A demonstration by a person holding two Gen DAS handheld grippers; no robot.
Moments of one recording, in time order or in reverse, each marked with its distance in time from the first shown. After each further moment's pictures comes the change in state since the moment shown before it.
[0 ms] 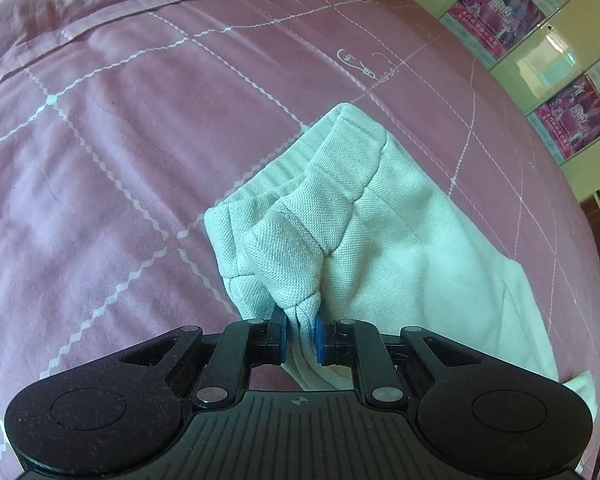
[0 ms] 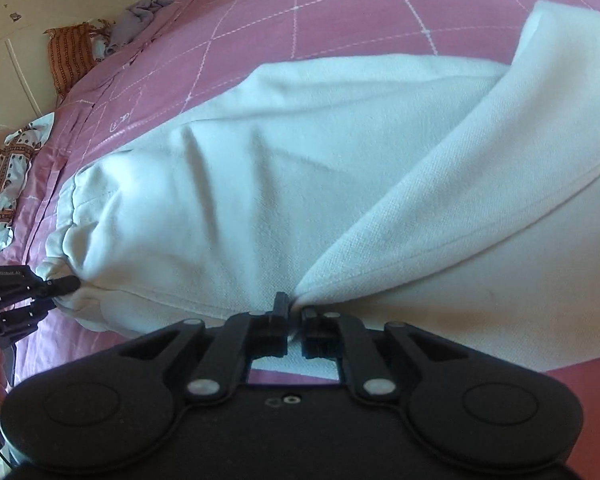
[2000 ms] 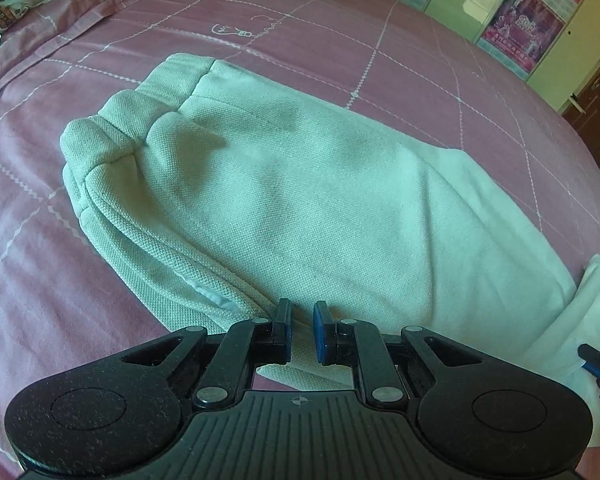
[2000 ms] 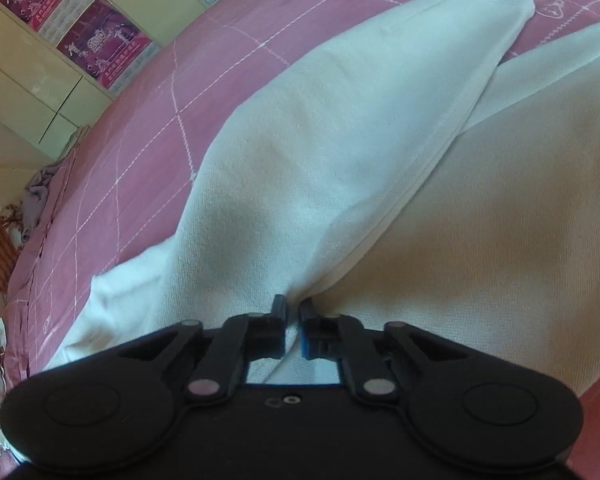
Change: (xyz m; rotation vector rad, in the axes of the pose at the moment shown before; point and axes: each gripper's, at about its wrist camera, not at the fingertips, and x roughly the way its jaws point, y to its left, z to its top) left arm 0.003 -0.093 -0.072 0.303 -0.011 0.051; right arm -0.037 -0.170 0.044 0.482 -0.241 -0.070
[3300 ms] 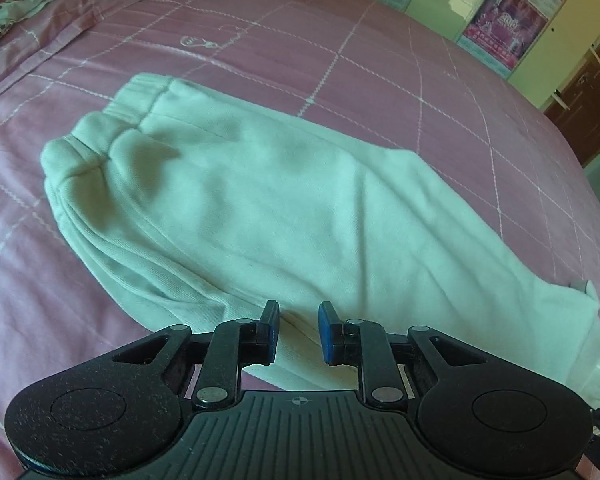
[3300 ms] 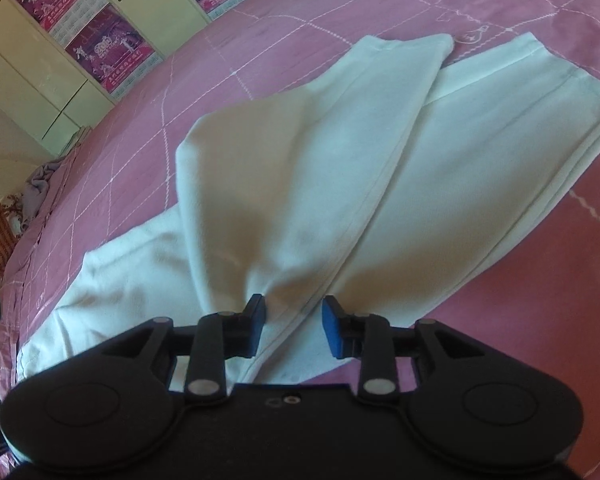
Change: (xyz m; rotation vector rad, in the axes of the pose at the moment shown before) left arm -0.024 -0.040 -0.006 0.012 0.021 -0.048; right arm -0.072 -0.064 -0.017 -0.050 -0.050 -0.029
